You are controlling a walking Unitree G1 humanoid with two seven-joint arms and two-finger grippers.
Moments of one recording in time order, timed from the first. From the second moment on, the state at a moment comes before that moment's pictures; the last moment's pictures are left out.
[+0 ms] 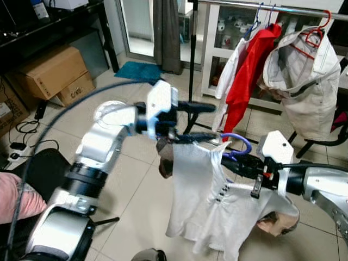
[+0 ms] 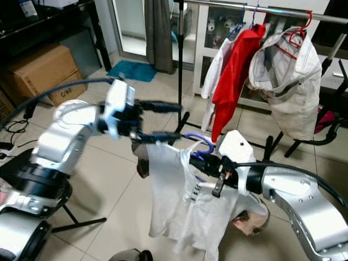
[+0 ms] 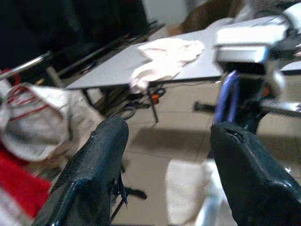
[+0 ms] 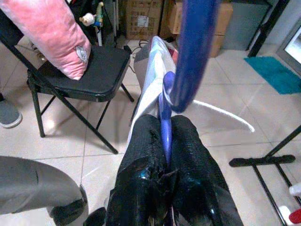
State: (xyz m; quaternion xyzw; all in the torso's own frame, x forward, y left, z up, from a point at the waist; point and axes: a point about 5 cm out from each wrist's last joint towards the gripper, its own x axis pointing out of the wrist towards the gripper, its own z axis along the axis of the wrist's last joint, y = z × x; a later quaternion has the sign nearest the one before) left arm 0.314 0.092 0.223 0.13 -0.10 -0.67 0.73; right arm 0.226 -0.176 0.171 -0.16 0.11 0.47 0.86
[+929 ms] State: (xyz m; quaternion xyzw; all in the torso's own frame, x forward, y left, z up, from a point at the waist) left arm 0.318 0.086 0.169 0.14 -0.04 -0.29 0.95; right arm 0.250 -0.176 0.171 -0.08 0.08 0.41 0.91
